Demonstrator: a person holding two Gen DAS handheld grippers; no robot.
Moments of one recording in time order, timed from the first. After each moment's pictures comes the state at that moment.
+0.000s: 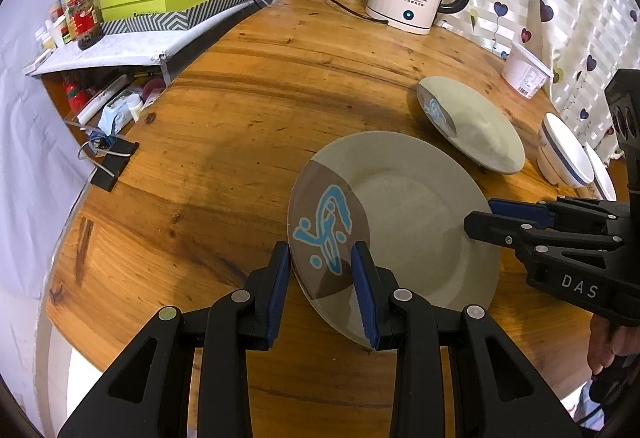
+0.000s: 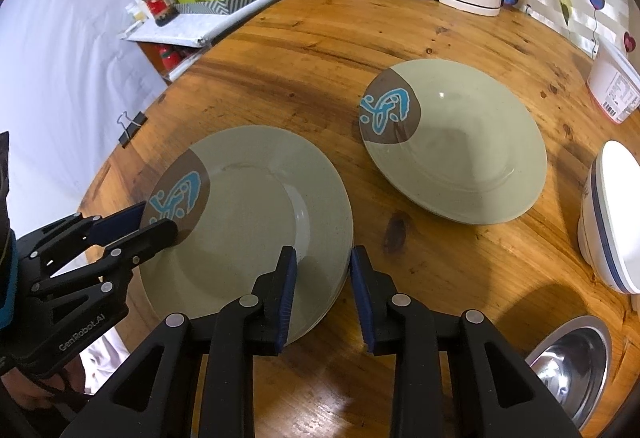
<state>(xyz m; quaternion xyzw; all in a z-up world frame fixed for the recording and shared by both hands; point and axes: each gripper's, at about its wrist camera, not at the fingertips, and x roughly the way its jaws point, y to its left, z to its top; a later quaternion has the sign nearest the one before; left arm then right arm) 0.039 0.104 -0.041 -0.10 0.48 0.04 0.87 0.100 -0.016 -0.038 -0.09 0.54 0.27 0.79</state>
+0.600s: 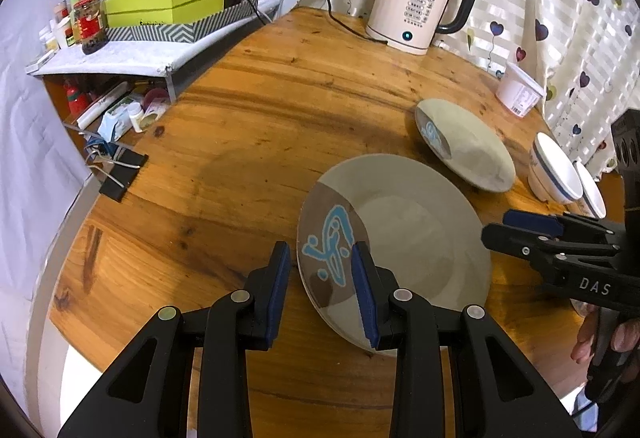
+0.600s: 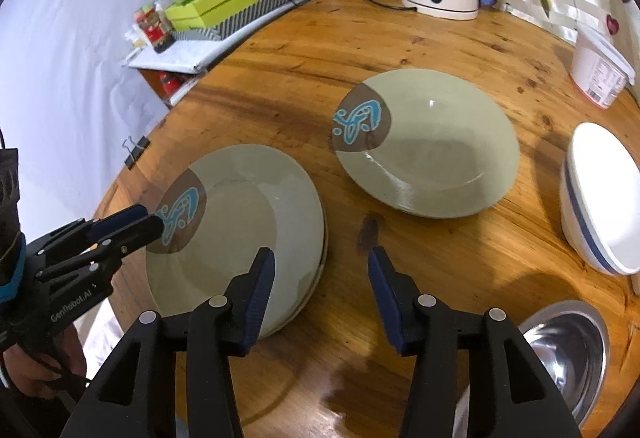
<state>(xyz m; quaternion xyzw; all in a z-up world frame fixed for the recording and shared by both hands) 0.032 0.115 -0.028 -0.12 0.45 0.03 0.89 0.095 -0.044 -0.025 -0.04 0.52 0.27 0.81</state>
